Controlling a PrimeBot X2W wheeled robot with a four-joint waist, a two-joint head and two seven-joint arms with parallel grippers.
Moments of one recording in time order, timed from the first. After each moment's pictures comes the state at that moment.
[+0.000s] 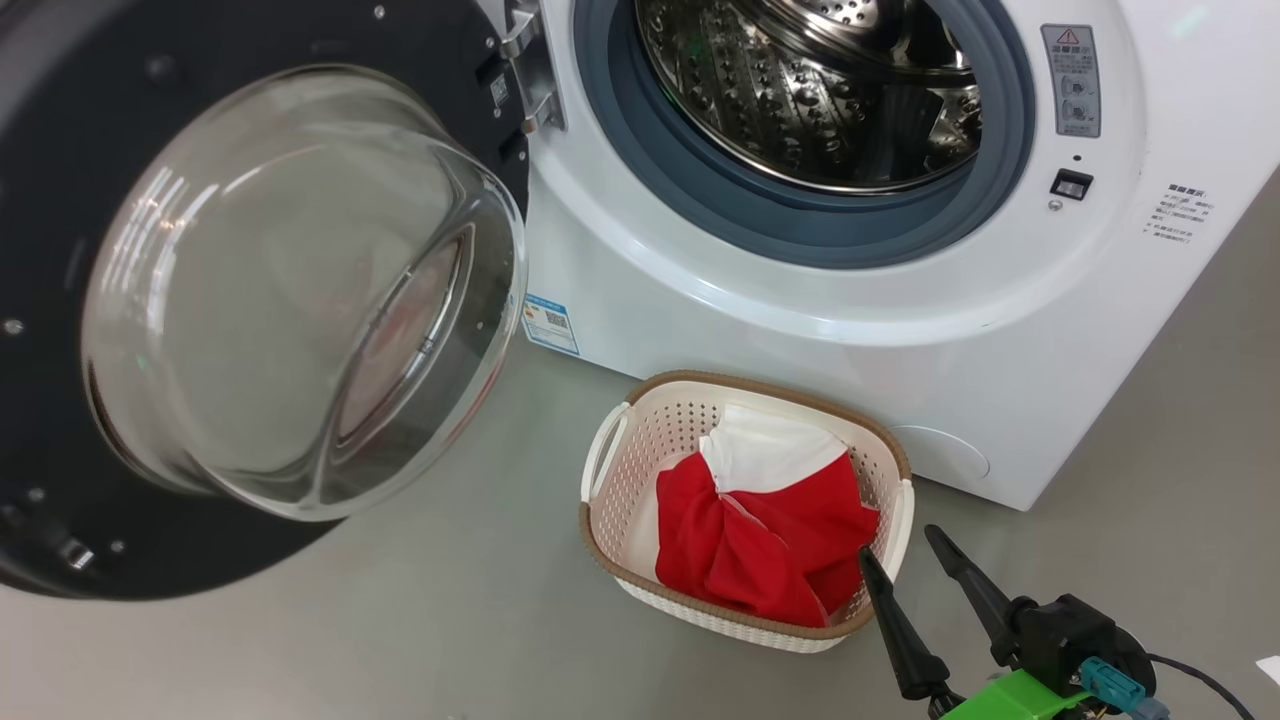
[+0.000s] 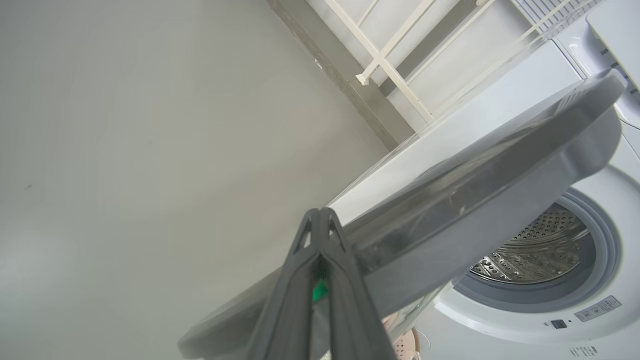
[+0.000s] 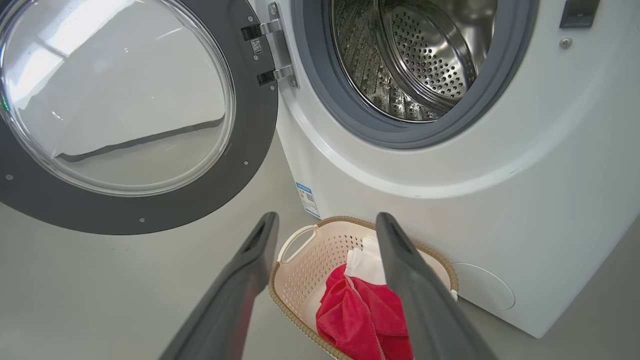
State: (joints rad) left arm -0.60 0.69 0.12 0.69 -1.31 -0.12 0.59; right arm 0.00 -0.05 0.17 0.28 0.28 0.13 -0.26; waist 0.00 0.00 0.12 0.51
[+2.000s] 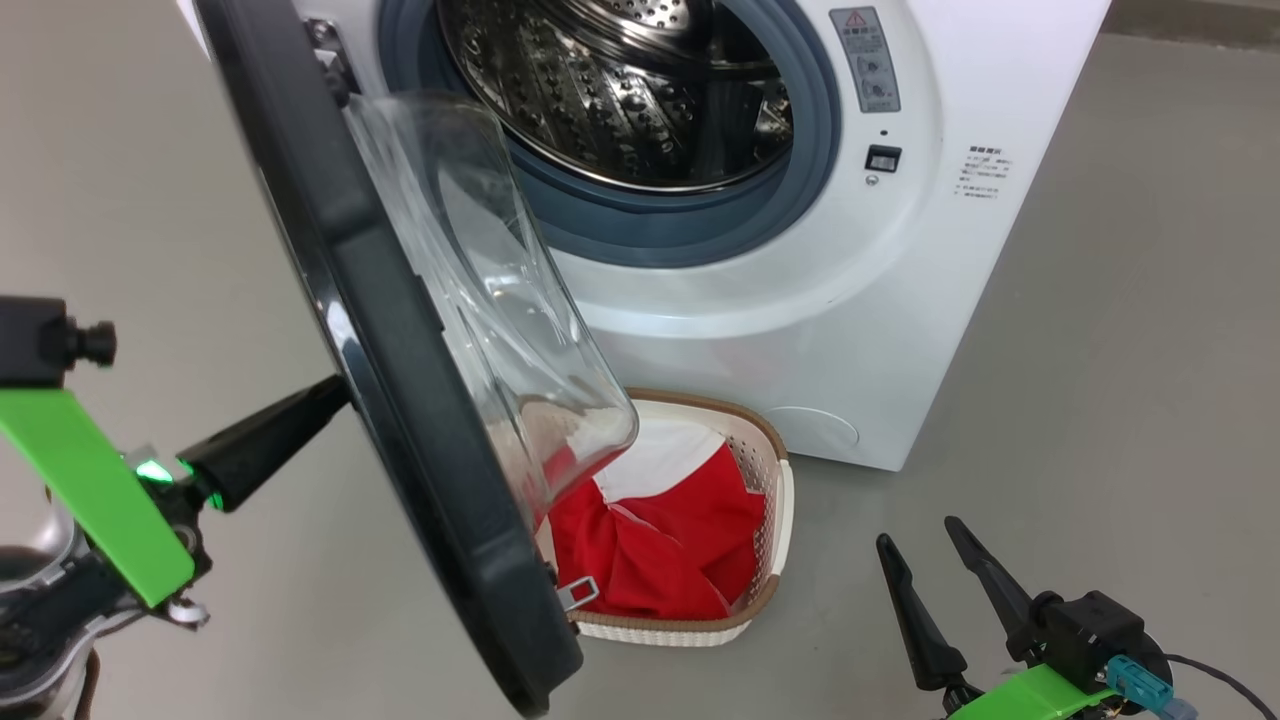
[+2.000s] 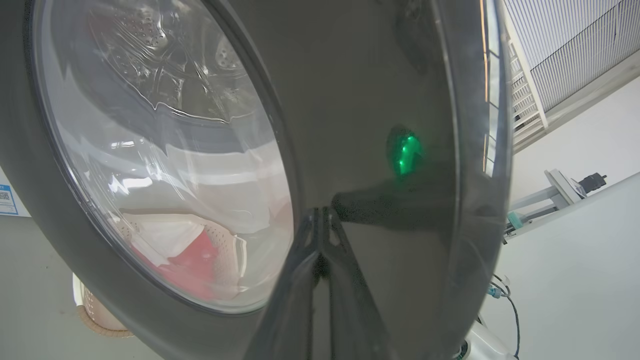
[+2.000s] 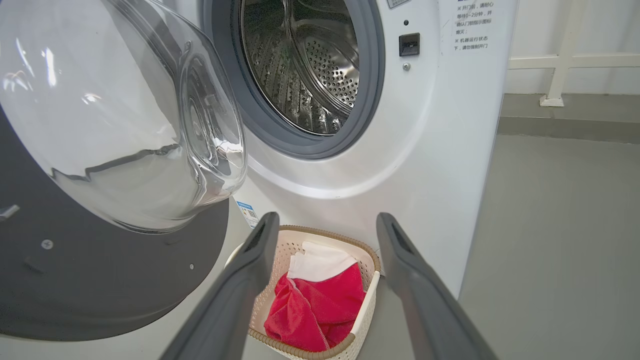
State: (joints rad) left arm -0.45 0.62 -0.23 -0.04 -1.51 -0.12 0.54; right arm 0.01 -0.05 0.14 0.25 0.31 0.13 -0.26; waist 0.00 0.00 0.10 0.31
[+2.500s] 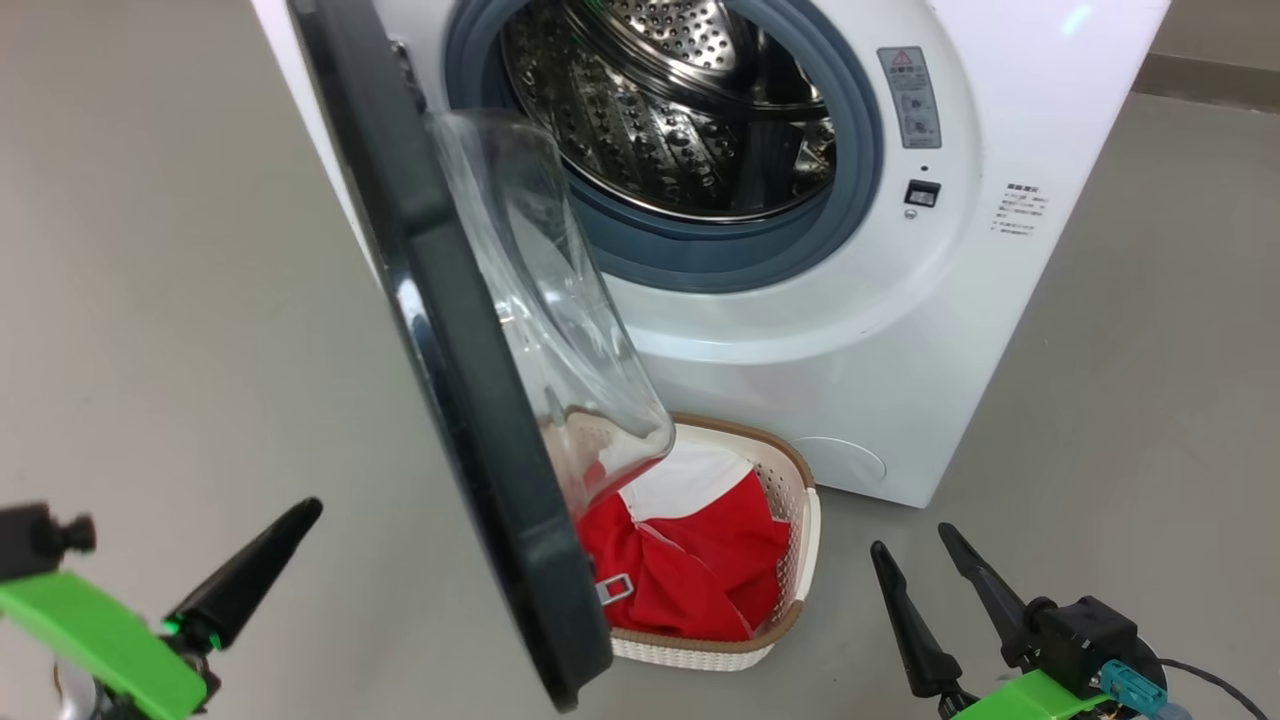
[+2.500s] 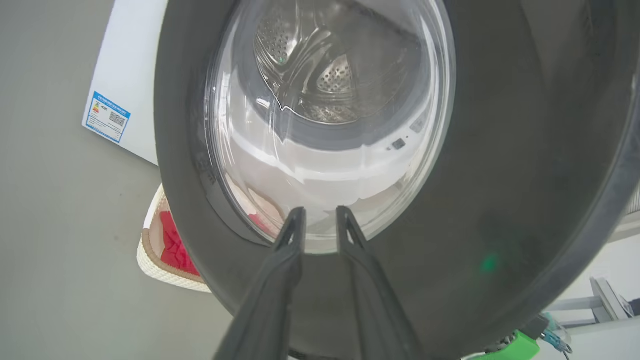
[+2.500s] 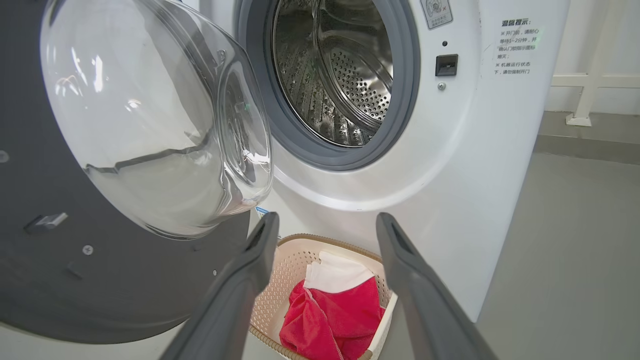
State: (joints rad) left arm -0.18 0.61 -0.23 0.06 -1.50 -0.12 0.27; right arm 0.02 -0.05 0.15 0.25 0.31 0.13 -0.26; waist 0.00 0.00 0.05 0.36
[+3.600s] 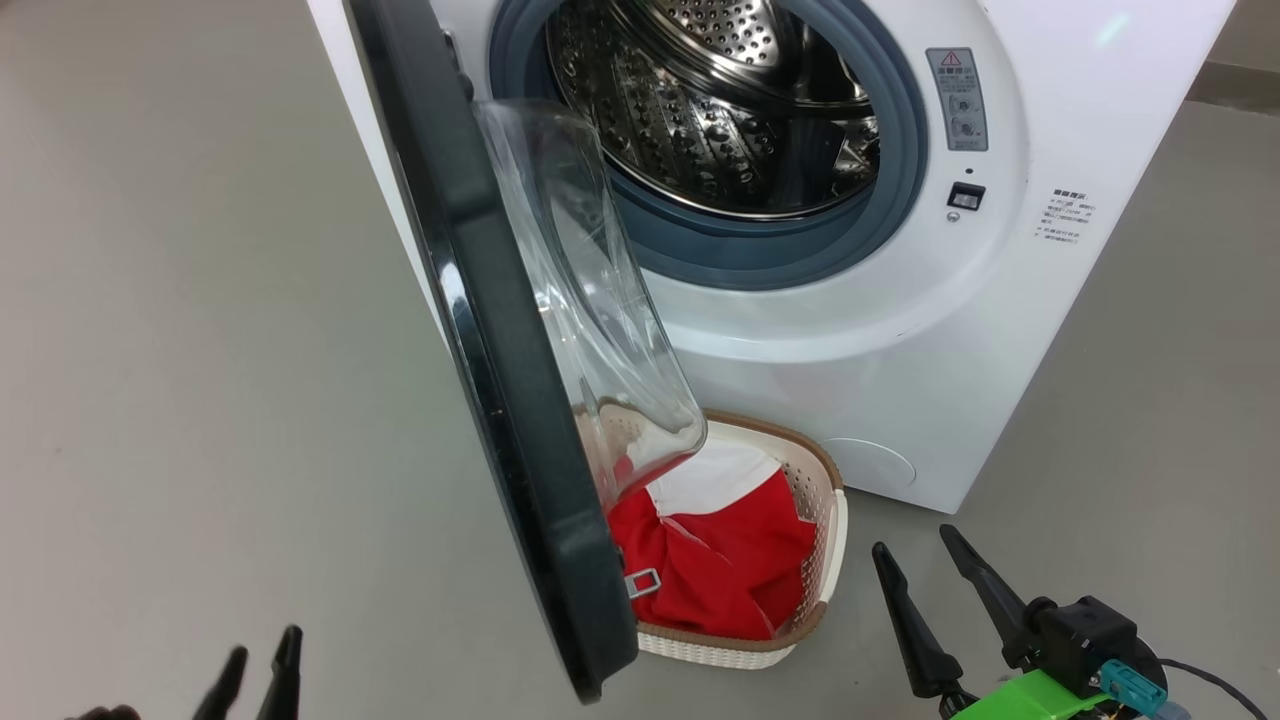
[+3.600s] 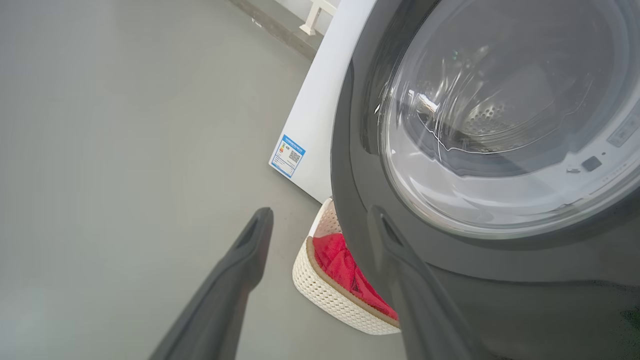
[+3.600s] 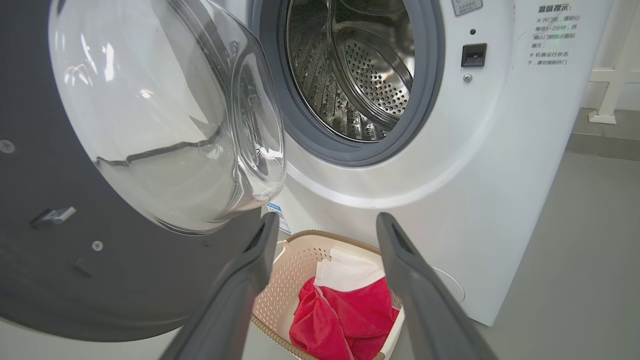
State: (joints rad) left arm -0.04 0.34 -0.21 0.45 -0.97 -0.12 -0.25; right arm 0.02 -0.05 0.15 0.26 0.31 0.13 -0.26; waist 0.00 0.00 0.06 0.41
